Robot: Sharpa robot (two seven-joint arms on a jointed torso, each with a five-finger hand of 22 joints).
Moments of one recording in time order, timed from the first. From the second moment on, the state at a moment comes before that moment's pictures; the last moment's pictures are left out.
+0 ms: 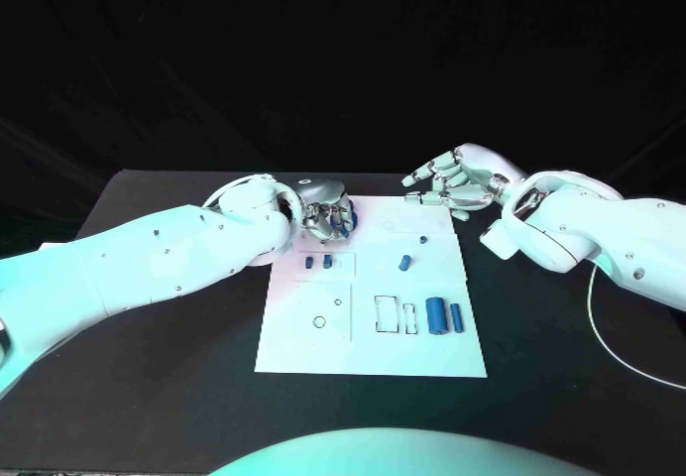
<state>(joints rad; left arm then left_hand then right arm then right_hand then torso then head) 1.21 -0.59 0.01 1.30 -1.48 -0.09 -0.11 1.46 -0.13 0.44 0.04 0.13 1.13 0.12 0.16 0.15 1.23 0.05 0.21 0.09 1.47 -0.03 1.41 1.25 0.08 1.47 0.08 1.20 1.31 1.27 -0.87 -0.04 1.52 -0.88 -0.27 0.12 1.26 -0.05 0.11 0.05 0.38 0.95 0.14 0.11 0.08 1.23 0.05 0.99 1.02 1.47 -0.02 1.37 1.29 0.12 1.27 0.09 1.18 0.80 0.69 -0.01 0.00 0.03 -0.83</state>
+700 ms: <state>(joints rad) 1.21 -0.67 0.03 1.31 -1.41 -0.08 -0.13 1.44 -0.13 0.44 0.04 0.13 1.14 0.12 0.16 0.15 1.24 0.05 0.19 0.09 1.47 -0.03 1.41 1.24 0.08 1.47 0.08 1.21 1.31 1.27 -0.87 -0.04 1.51 -0.88 -0.27 0.12 1.26 -0.05 0.11 0.05 0.38 0.95 0.14 0.11 0.08 1.23 0.05 0.99 1.02 1.47 -0.02 1.37 1.29 0.12 1.27 0.09 1.18 0.80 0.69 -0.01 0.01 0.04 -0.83</state>
